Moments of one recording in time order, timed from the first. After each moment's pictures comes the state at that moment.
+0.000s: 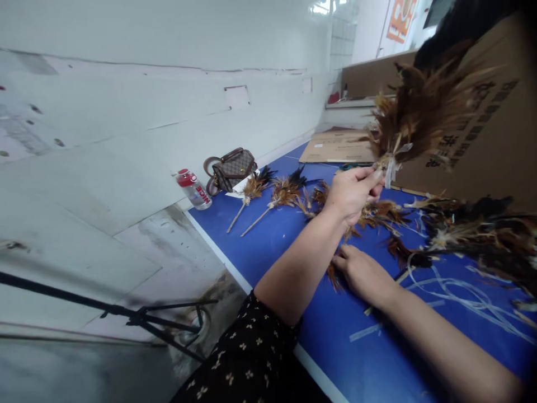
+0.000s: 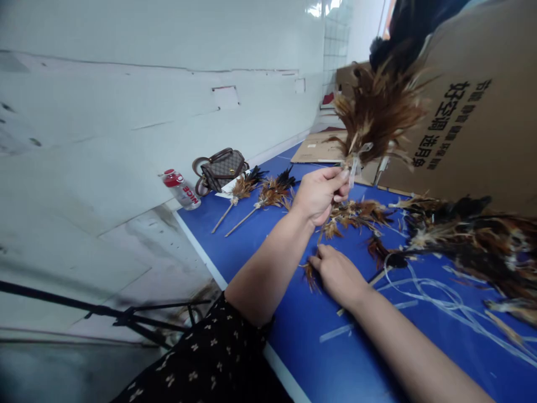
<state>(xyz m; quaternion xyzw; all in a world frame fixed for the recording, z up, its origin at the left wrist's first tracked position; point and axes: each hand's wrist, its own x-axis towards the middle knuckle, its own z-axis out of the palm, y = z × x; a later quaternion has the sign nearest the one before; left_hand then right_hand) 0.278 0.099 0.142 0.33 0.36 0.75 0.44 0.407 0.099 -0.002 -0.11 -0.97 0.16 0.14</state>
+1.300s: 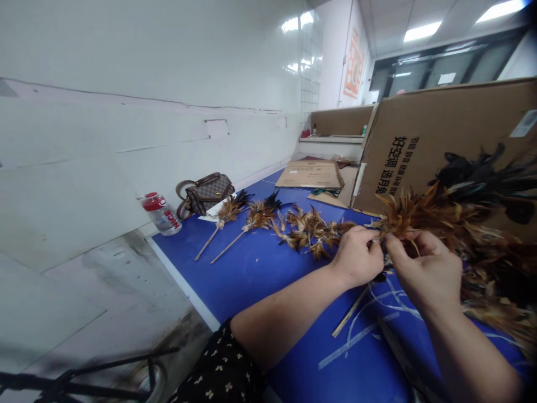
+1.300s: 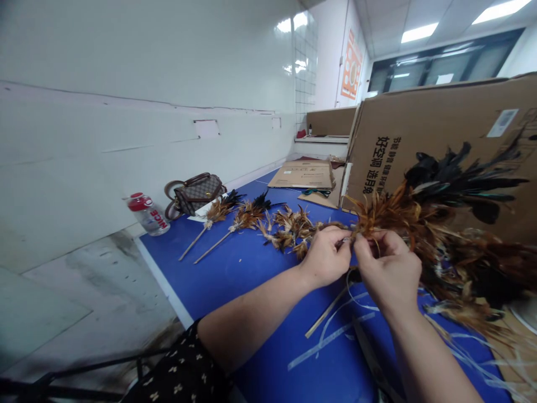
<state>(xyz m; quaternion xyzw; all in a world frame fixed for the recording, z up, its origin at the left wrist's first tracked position) 0.365 0.106 0.087 0.60 0.50 0.60 0.13 0.496 0.143 0.098 -0.42 -0.68 0.20 0.56</state>
